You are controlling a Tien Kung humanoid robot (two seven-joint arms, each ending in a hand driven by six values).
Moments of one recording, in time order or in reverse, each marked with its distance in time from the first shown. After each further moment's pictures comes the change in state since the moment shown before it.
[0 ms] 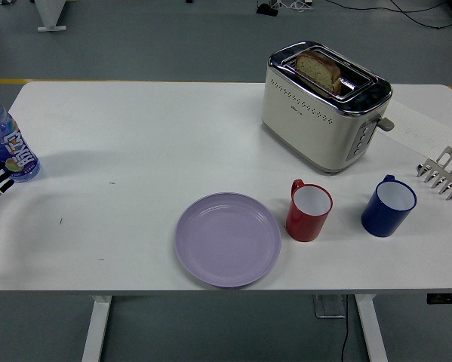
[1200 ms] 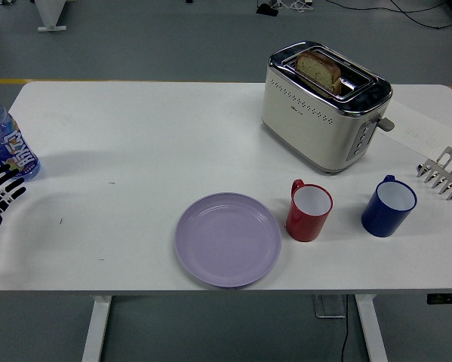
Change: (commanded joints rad) left arm 0.003 0.002 0.011 -0.009 -0.022 -0.014 0.035; right arm -0.014 -0.003 0.008 0.003 -0.004 -0.012 -0.003
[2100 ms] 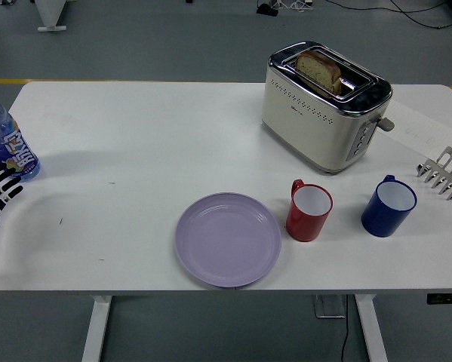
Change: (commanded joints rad) left arm 0.004 -0.003 -0.016 -0.004 0.000 -0.001 -0.018; right arm 0.010 0.000 0.004 -0.001 -0.011 0.005 -0.006
